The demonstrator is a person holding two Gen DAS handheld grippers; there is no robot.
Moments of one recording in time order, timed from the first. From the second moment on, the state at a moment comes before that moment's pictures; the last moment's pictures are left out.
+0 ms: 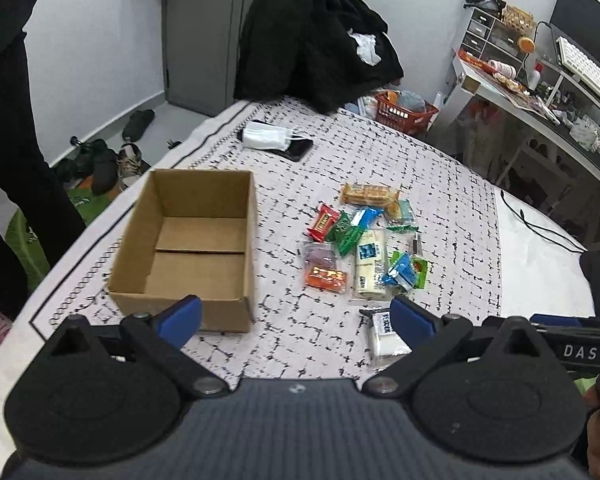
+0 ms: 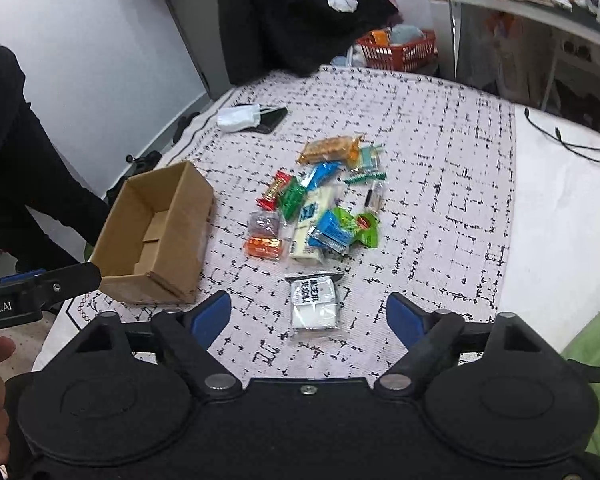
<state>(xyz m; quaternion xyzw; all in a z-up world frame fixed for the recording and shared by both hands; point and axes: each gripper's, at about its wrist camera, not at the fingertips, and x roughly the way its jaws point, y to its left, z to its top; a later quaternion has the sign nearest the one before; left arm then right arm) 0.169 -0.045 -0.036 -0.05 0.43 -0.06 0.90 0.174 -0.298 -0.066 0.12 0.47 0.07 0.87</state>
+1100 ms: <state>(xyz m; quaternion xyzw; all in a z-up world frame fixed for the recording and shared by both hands) 0.259 -0.141 -0.177 -0.10 0.56 -0.07 0.82 0.263 -0.359 -0.171 0.27 0.50 0.09 0.82</state>
